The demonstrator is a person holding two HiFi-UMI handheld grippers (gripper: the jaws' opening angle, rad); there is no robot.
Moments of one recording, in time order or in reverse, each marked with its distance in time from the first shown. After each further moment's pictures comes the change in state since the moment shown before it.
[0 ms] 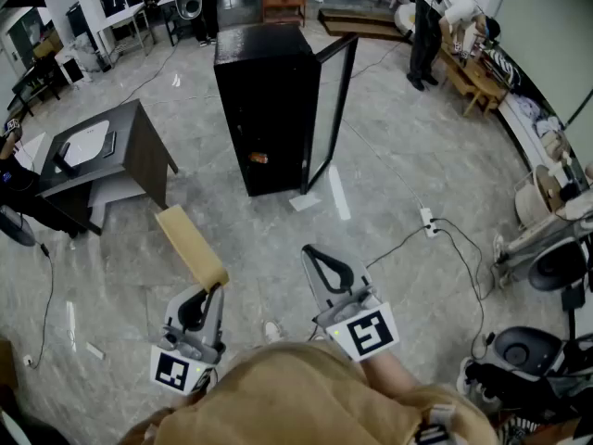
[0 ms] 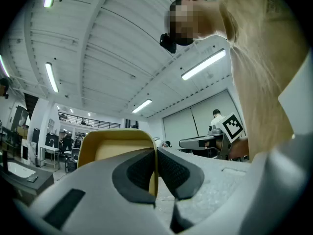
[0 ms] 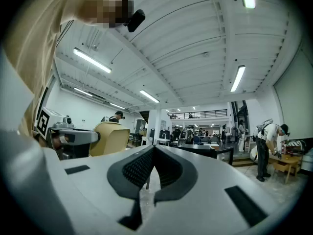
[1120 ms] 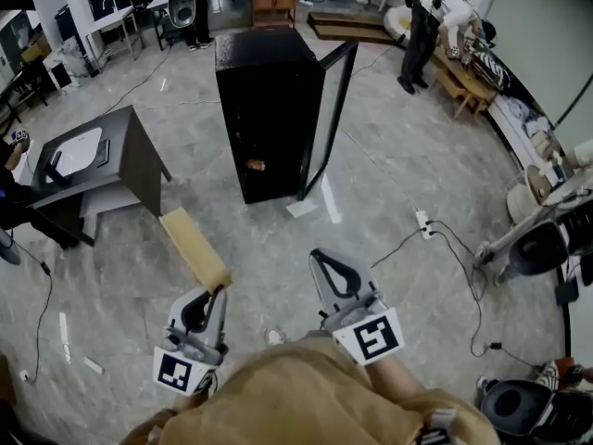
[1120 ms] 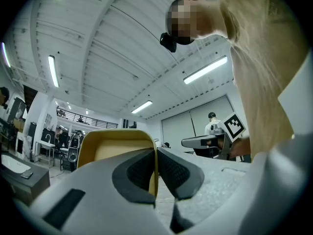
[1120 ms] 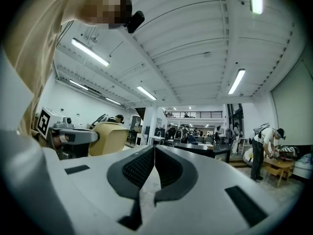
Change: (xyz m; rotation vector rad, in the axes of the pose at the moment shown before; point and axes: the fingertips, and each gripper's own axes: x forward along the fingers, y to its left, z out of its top) left arm -0.002 0.076 -0.014 -0.045 -0.025 -0.027; right arm 0.062 0.014 -0.002 -0.030 0.030 -0.053
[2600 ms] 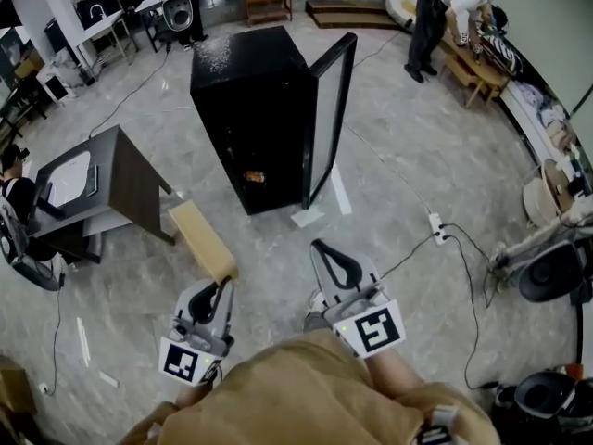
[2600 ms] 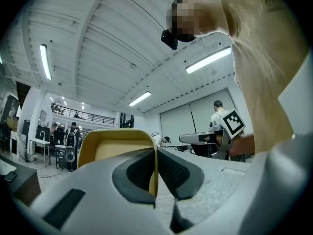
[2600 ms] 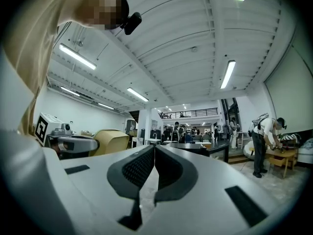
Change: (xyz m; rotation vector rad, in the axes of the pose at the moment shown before) left arm 0.219 0.076 -0.070 0.010 0.054 -0.040; right arm 0.128 -0.188 -0.060 0.083 -0.027 -0.043
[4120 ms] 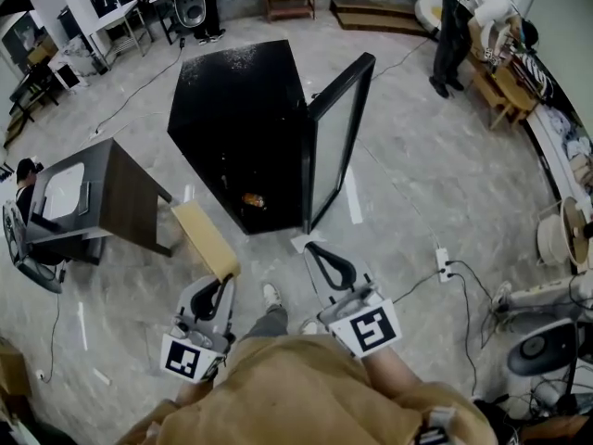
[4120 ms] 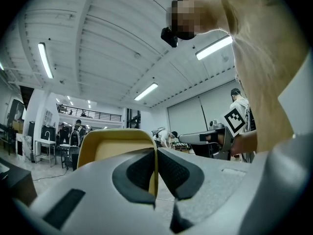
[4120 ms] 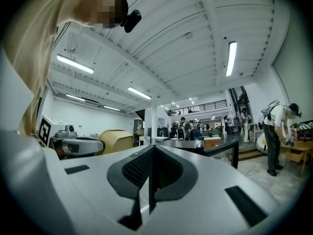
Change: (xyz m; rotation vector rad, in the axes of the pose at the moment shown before) left arm 0.268 0.082 -0.057 0.008 0.074 0.096; right arm 0.161 -0.233 -0.051 0.055 0.026 0.133
